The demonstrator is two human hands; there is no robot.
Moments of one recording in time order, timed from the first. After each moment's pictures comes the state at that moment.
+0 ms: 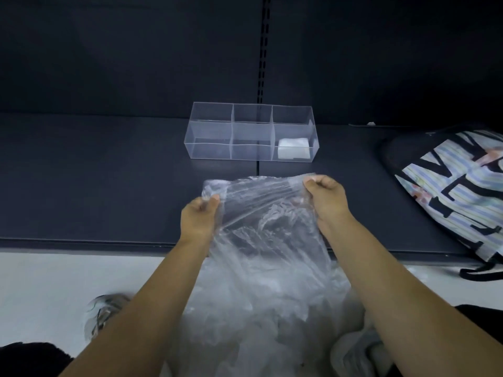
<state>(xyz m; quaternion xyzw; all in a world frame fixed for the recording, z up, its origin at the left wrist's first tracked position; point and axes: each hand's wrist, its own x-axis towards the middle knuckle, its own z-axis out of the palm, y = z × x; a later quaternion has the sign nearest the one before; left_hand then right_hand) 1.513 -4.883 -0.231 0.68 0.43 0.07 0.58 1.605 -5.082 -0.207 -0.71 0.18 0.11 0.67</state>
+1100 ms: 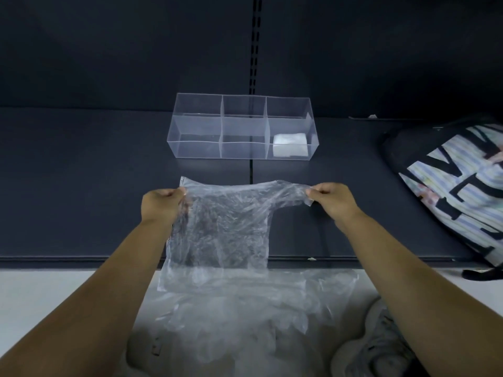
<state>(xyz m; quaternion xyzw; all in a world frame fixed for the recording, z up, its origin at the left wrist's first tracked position) 1.557 -4.808 -0.270 0.72 0.46 0.06 0.51 1.658 -5.124 -0.267 -0.84 0.08 0.18 0.50</state>
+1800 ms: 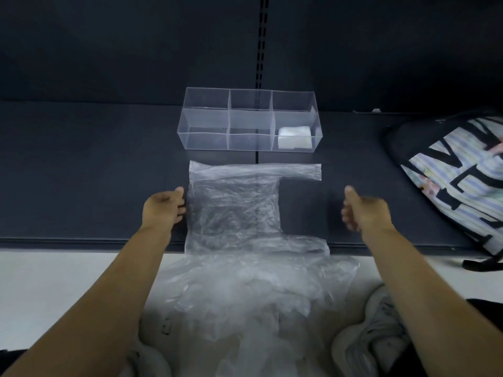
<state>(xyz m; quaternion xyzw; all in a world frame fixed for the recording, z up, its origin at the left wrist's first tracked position) 1.519 -4.809 -0.263 0.66 0.47 0.03 0.59 1.614 -5.160 -0.246 -0.81 0.28 0.12 0.51</state>
